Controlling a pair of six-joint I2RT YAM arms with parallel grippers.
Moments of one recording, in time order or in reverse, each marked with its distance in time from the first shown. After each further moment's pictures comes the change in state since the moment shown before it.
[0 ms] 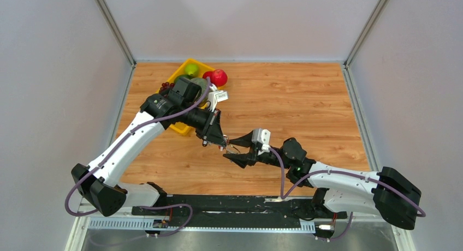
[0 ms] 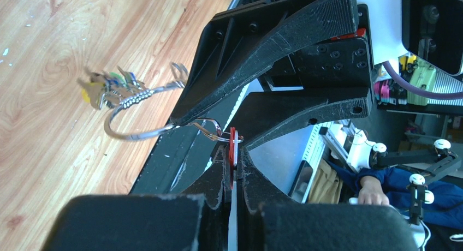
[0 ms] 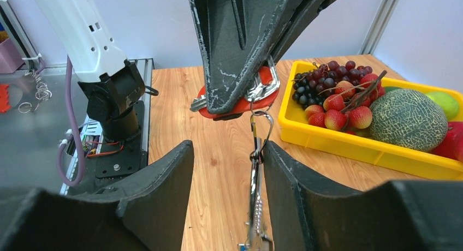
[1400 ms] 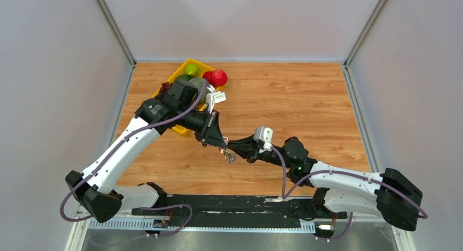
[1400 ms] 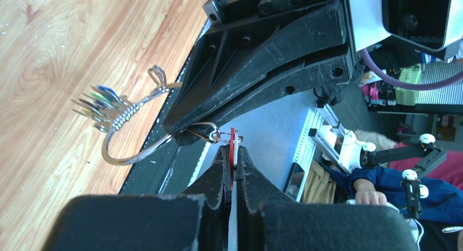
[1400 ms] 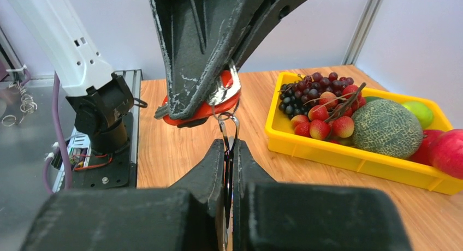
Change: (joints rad) left arm -0.015 -0.058 -0.033 0.051 0.030 -0.060; right arm 0.000 -0.009 0.022 -0.003 0.029 -0.022
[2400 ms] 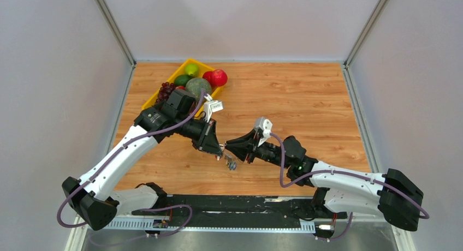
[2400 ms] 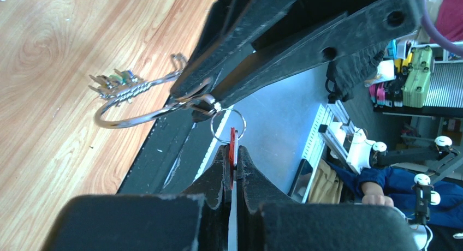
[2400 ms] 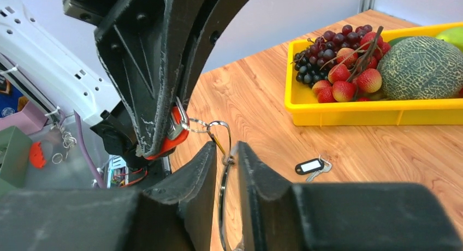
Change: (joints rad) left arm 0.000 -0.079 -0.143 0.031 -0.031 0.011; right arm 0.010 -0.036 0.028 -0.124 0.122 0.275
